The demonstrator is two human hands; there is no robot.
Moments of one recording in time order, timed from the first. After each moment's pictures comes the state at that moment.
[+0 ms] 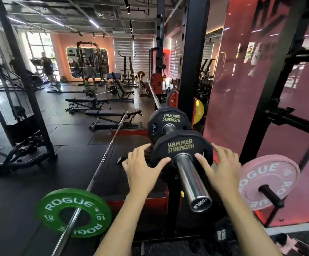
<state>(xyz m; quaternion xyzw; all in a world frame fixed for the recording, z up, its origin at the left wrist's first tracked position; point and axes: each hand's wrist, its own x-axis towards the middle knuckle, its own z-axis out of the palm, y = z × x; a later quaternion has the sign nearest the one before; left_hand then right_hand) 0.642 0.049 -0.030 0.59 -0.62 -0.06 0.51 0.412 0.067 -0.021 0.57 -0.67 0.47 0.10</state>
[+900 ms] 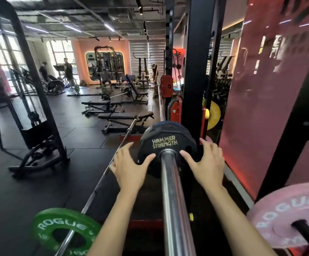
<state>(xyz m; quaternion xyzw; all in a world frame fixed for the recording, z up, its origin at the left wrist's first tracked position) 0.624 -0.104 -0.021 0.68 -0.52 -0.02 0.52 0.404 -0.117 -0.014 0.61 -0.65 0.45 0.06</state>
